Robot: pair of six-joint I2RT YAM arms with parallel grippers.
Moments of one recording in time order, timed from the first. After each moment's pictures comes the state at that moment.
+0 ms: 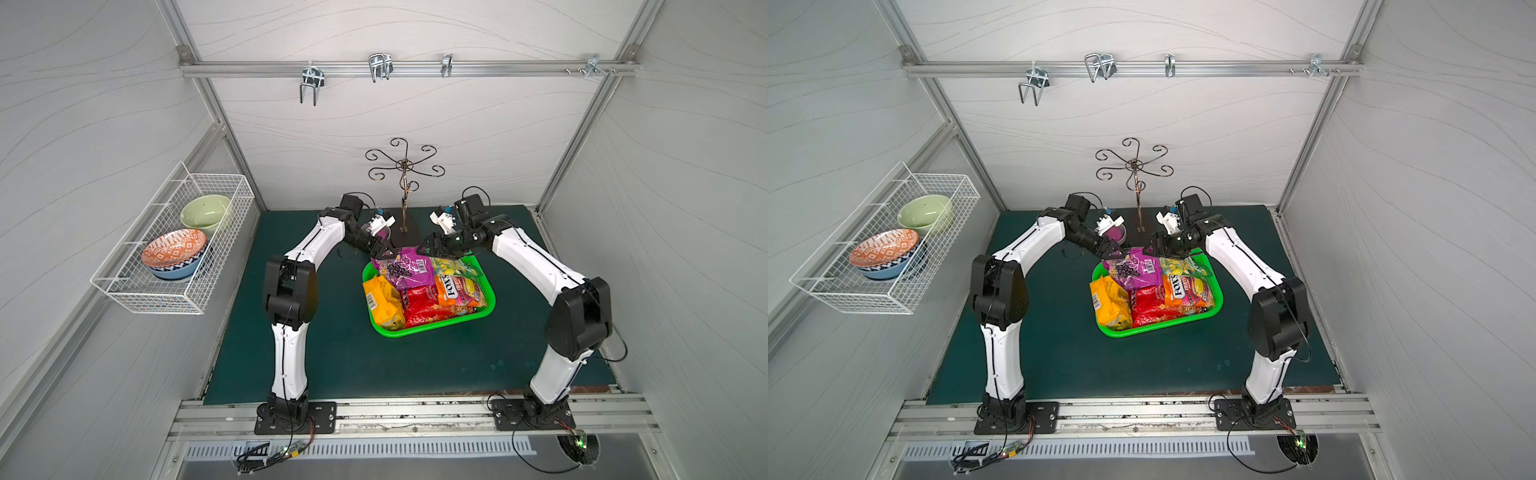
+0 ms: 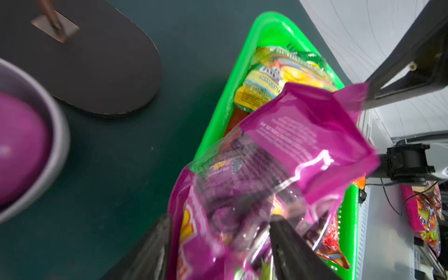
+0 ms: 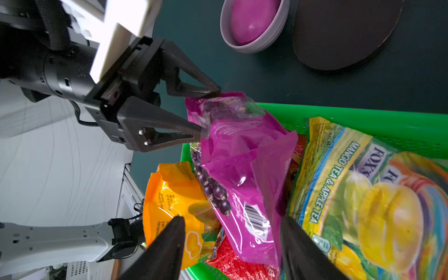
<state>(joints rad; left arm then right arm) -0.26 2.11 1.82 -0.95 0.77 0.36 0.47 1.79 1.60 -0.77 -0.60 0.30</state>
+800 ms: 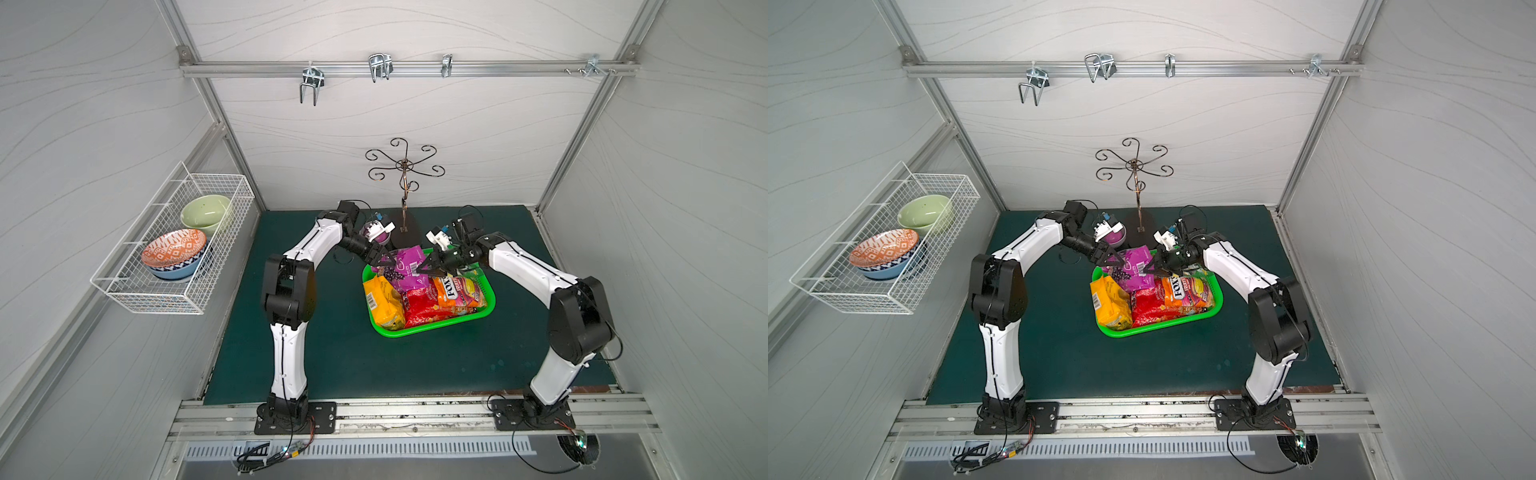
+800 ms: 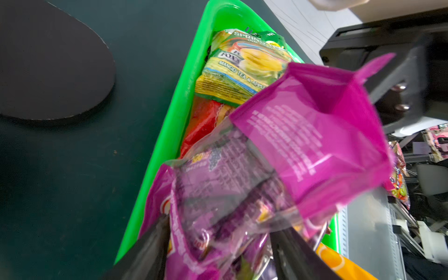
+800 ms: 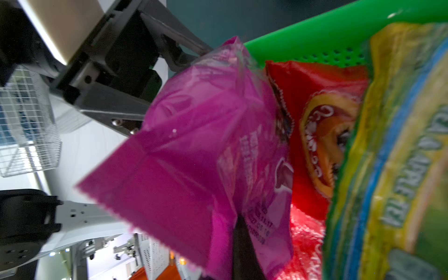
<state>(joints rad) -0.23 2.10 1.79 -1.06 0.93 0.56 0.50 1.74 1.38 -0.60 -0.80 0.55</state>
